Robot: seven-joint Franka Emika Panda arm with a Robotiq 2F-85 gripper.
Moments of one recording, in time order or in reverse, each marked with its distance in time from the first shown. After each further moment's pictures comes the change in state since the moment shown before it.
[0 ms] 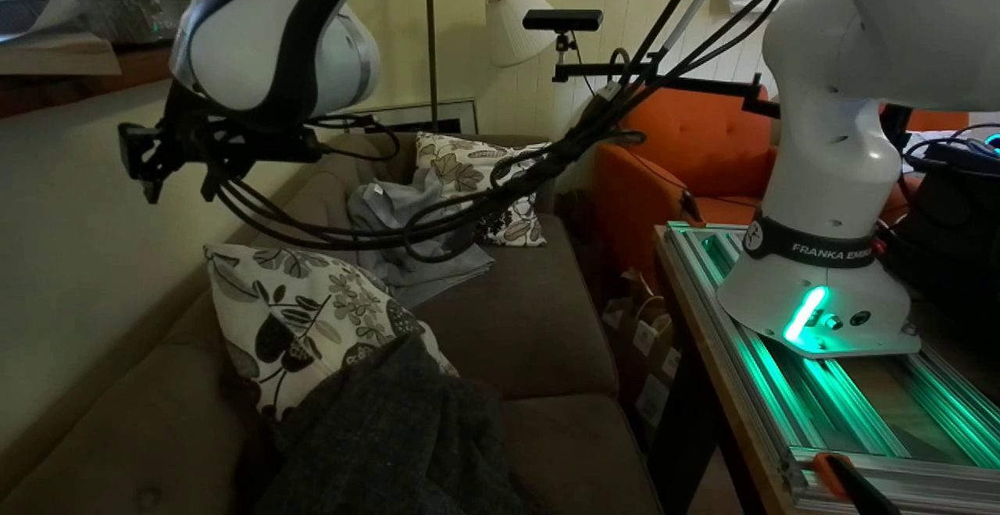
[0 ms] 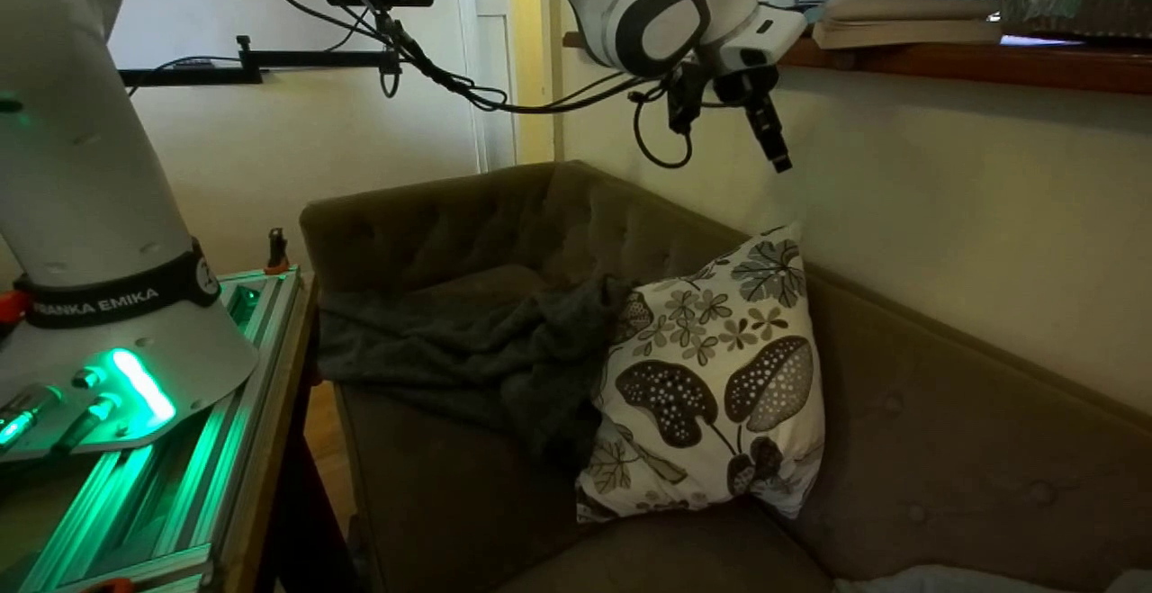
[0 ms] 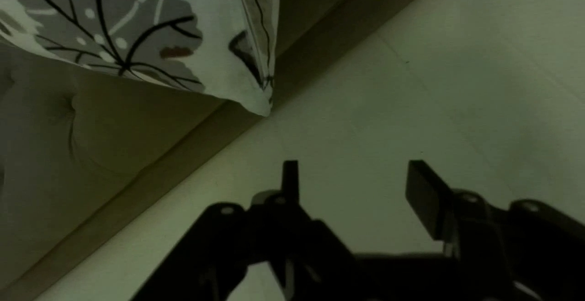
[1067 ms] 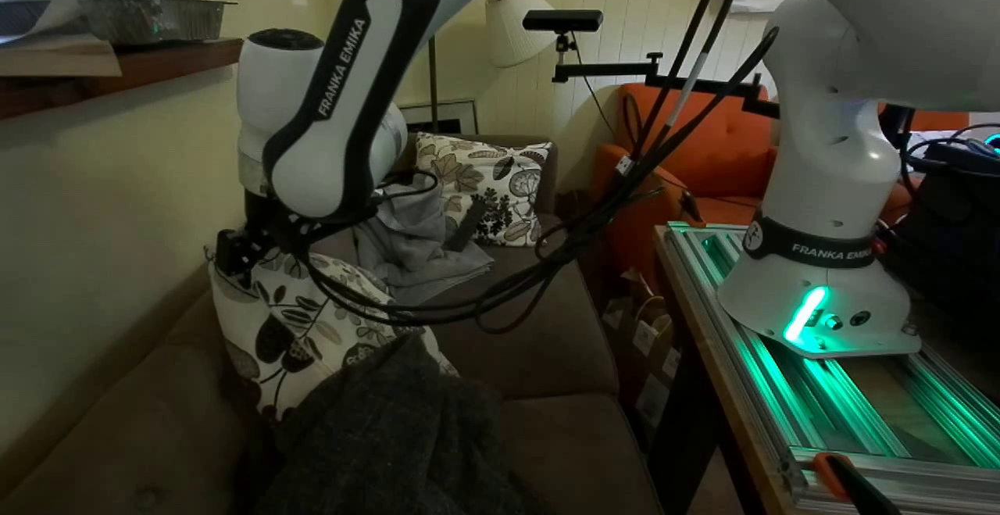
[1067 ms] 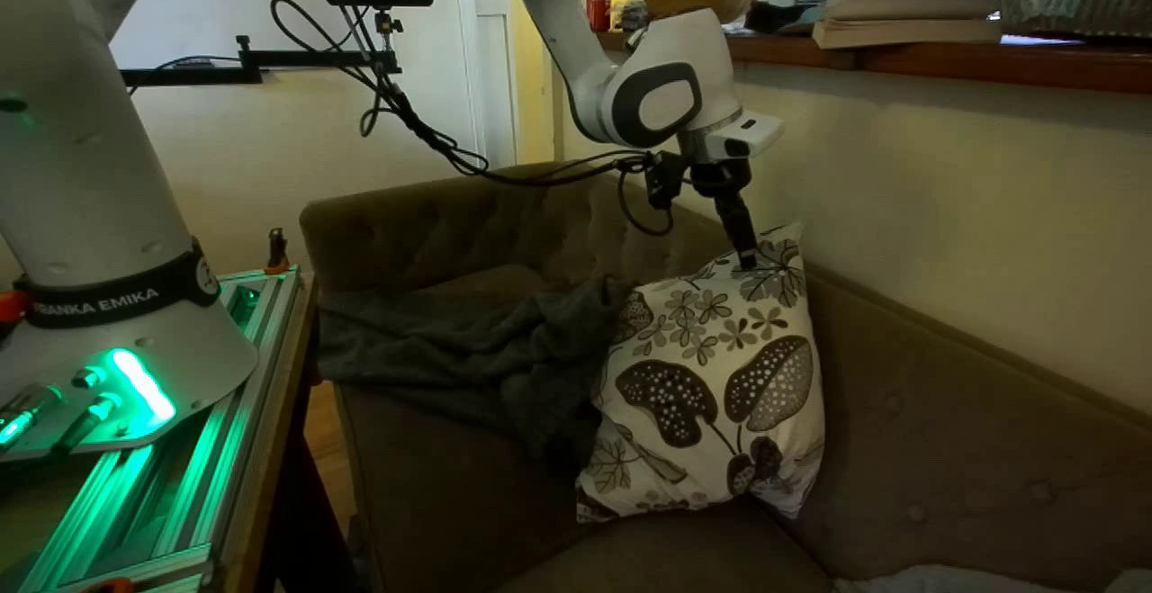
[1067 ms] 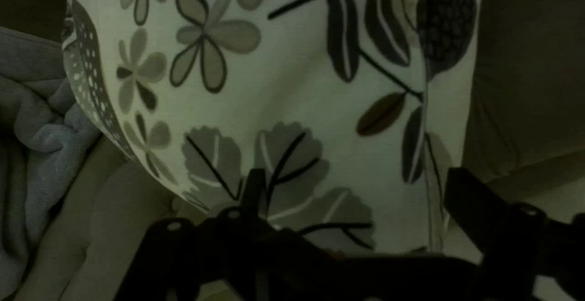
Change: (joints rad) arm 0.017 0.147 -0.054 -0.025 -0.128 -0.118 -0.006
